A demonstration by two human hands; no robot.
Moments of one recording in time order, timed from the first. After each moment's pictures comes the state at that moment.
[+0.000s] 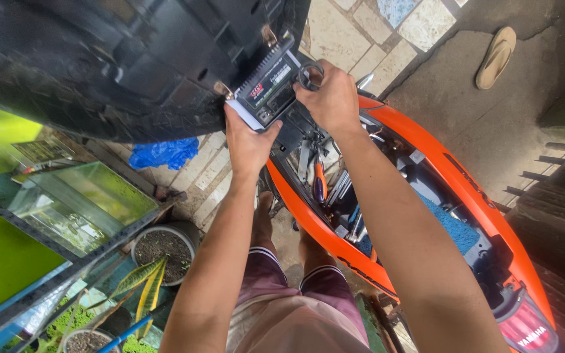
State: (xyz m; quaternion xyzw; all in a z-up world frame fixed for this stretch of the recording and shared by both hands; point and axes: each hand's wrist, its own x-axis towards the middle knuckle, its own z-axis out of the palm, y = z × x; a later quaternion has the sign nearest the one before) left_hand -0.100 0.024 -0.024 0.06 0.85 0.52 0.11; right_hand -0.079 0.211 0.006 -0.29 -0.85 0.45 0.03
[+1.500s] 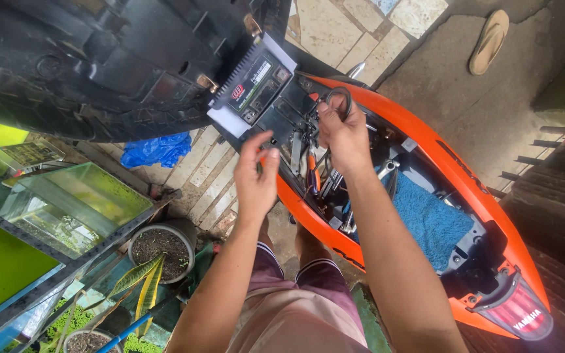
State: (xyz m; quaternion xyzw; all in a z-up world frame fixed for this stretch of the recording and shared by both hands) left_hand -0.016 -0.004 -0.014 0.12 0.78 0.58 0.18; right_hand 0.018 0.194 -0.009 -0.37 -0.39 0.84 0.10
